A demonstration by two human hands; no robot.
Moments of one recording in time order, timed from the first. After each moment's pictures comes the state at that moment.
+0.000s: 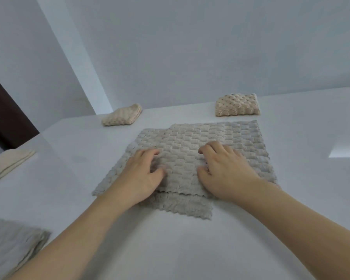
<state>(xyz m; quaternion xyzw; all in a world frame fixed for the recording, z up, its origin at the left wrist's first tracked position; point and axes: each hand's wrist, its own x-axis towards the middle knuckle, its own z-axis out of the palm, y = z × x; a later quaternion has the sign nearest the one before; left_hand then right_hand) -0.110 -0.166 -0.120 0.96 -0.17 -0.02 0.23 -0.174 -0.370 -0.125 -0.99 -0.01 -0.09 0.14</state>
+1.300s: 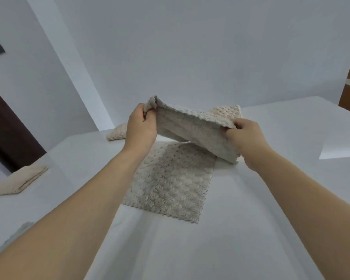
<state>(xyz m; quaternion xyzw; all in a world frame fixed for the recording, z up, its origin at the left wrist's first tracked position) -0.101 -0.222 -0.022 0.82 -0.18 0.22 0.49 -0.182 -0.432 -0.076 -0.73 0.17 -0.24 0.62</state>
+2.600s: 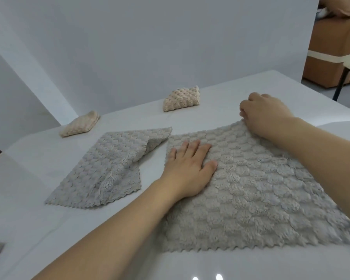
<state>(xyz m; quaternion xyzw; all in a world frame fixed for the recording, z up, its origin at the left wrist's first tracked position) -0.194 -0.372 -0.153 0.92 -0.38 -0.07 0.06 -0.226 -0.607 -0.115 -0.97 0.14 -0.17 -0.03</state>
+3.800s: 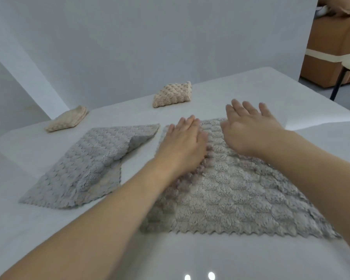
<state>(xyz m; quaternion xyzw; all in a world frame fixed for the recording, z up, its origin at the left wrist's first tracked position) -0.175 -0.421 -0.141 0.93 -0.37 -0.01 0.08 -0.254 -0.577 -0.125 -0.98 0.19 -0.01 0.06</state>
